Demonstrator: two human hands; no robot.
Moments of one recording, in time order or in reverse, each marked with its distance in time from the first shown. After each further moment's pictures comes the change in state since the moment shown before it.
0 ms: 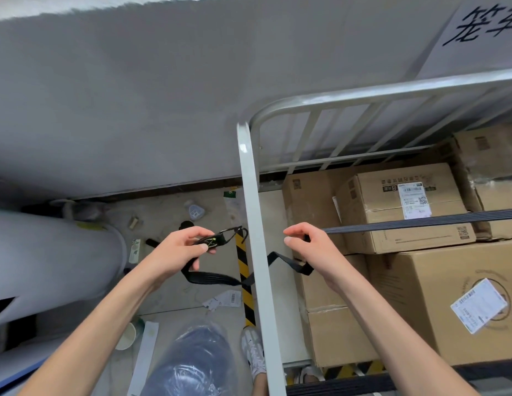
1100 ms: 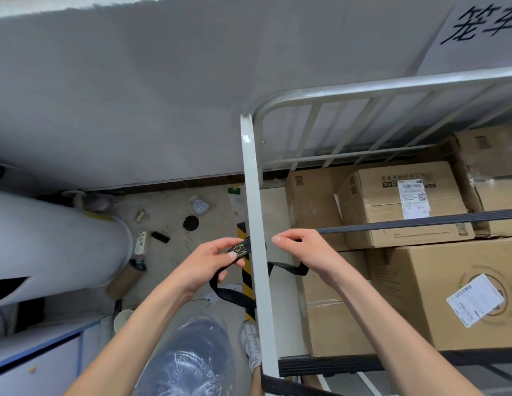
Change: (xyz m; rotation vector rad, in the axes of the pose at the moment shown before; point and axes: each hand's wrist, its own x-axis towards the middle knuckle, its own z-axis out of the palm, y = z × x) left_hand -0.048 0.018 0.080 -0.226 -0.041 -0.077; right_hand -0.015 0.016 0.006 -0.072 -0.155 -0.026
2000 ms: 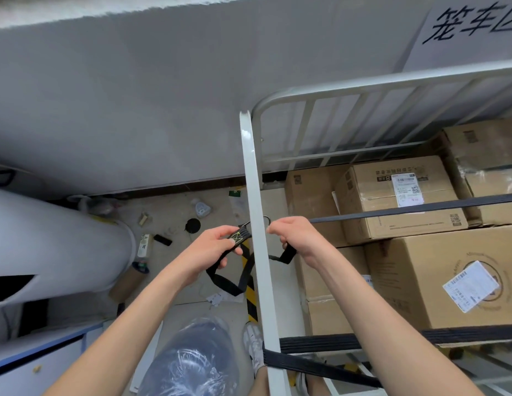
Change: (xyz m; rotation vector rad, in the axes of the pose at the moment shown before) left_hand -0.007 0.007 0.003 0.156 0.066 -0.019; right_hand -0.005 -0.015 0.023 0.140 0.113 0.126
